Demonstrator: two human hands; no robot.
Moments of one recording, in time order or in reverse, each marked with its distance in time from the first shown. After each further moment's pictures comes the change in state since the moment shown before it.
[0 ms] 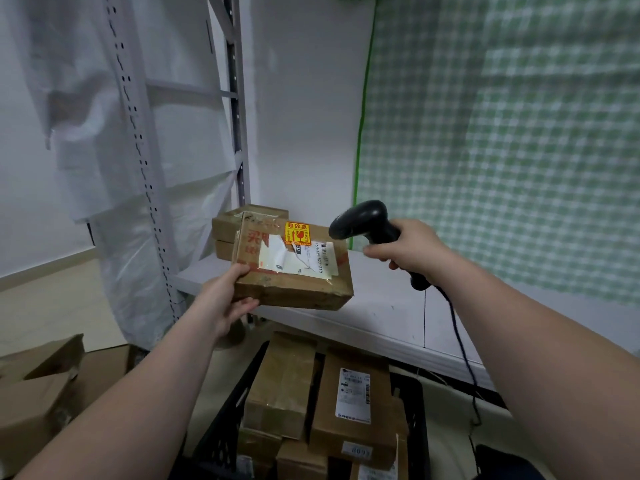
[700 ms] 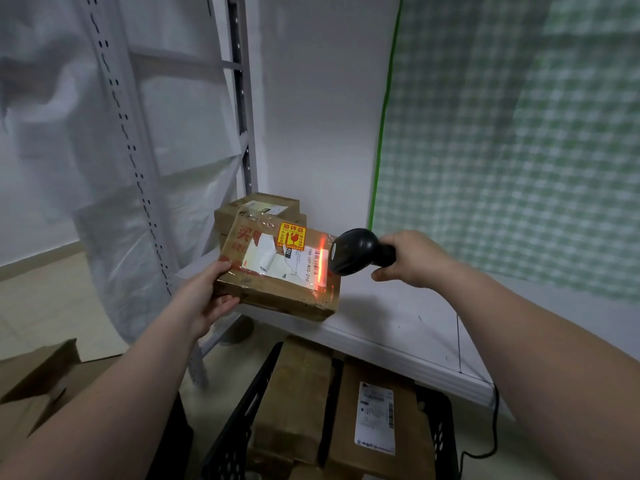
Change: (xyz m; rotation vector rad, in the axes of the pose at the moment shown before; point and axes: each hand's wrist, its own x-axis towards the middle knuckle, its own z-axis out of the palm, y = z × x) left_hand 0.094 0.020 -0.023 0.021 0.074 -0.008; right_hand 0.098 0.034 0.049 -0.449 -0.143 -0.099
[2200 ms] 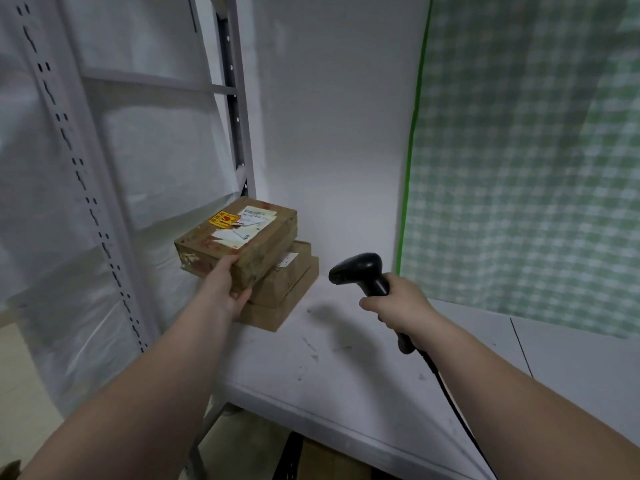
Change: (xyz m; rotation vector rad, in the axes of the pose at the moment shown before) left_hand 0.163 0.098 0.080 -0.271 0.134 -0.023; right_hand 0.149 -0.020 0.067 0.579 0.063 0.253
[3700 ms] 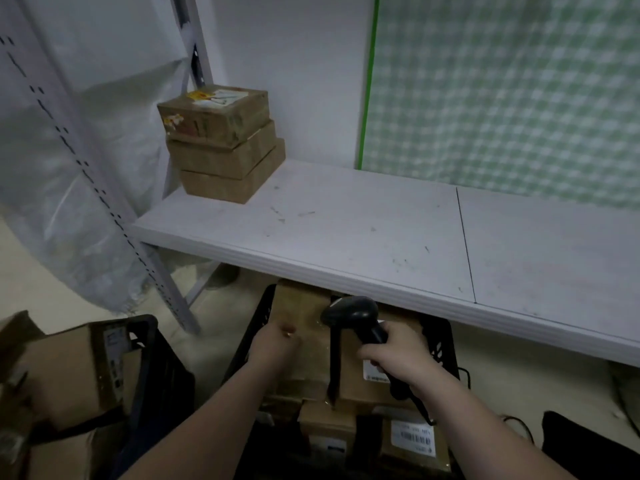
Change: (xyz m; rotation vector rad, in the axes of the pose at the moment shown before) left_hand -0.109 -0.253 -0.153 1.392 -0.374 0.056; right_hand -0.223 0.158 0.056 0.047 -0.200 0.432
